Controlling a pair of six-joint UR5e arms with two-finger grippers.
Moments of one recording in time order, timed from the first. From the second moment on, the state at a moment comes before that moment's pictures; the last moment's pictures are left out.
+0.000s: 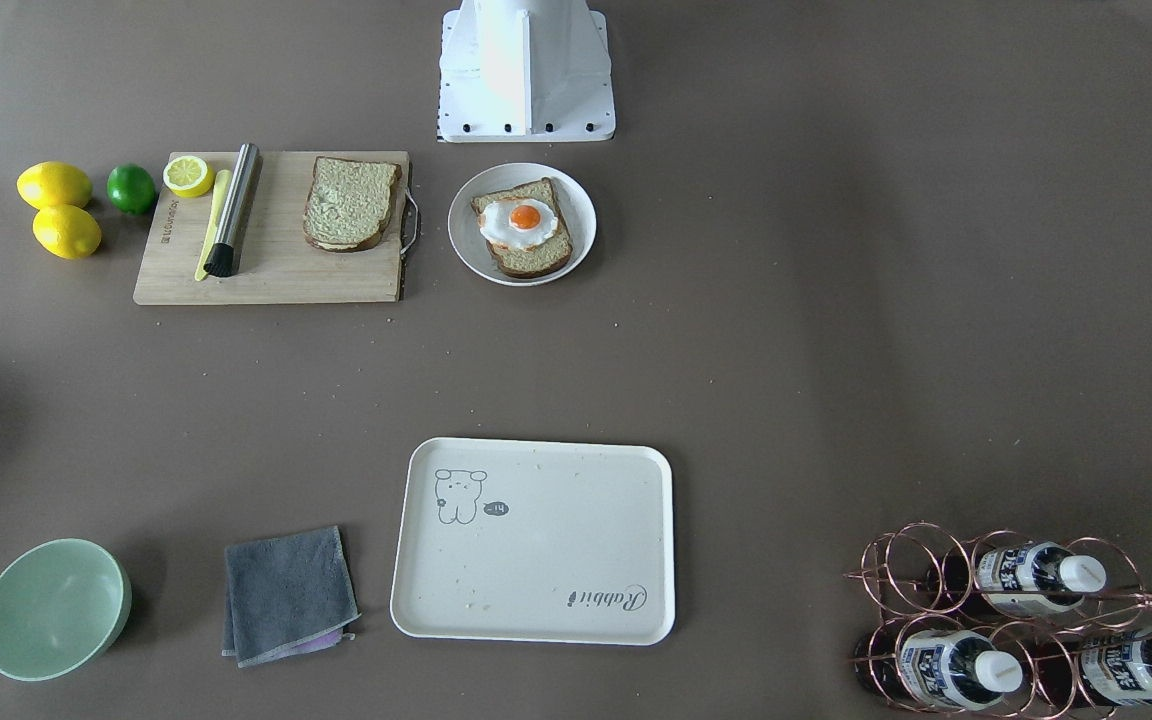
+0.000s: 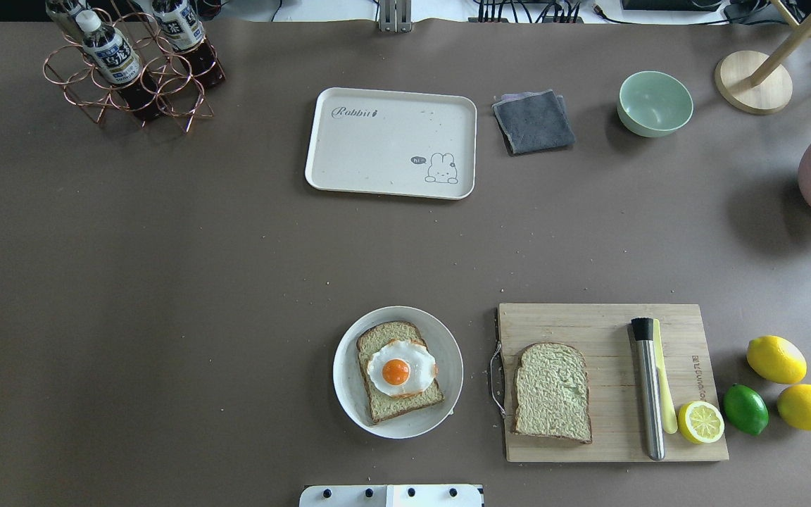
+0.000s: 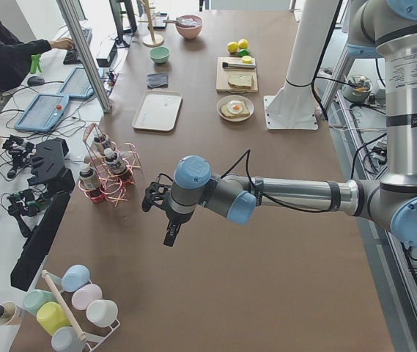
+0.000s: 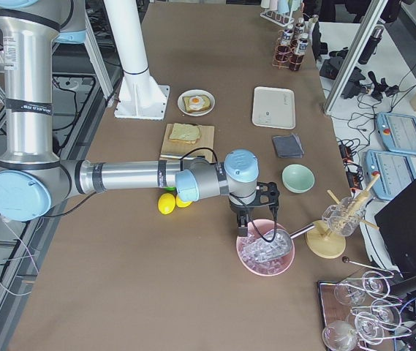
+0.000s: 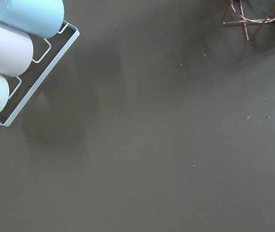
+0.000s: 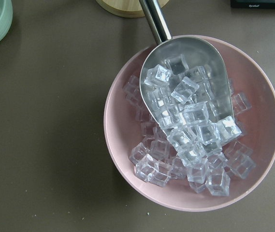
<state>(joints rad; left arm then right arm) -1.50 -1.43 -1.73 -1.98 -2.27 -0.16 1.49 -1.63 1.70 -1.39 2.34 0.22</state>
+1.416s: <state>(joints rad) -1.50 -1.42 -1.73 -1.98 -2.27 -0.15 1.47 -1.62 1.71 -1.39 2.33 0.20</state>
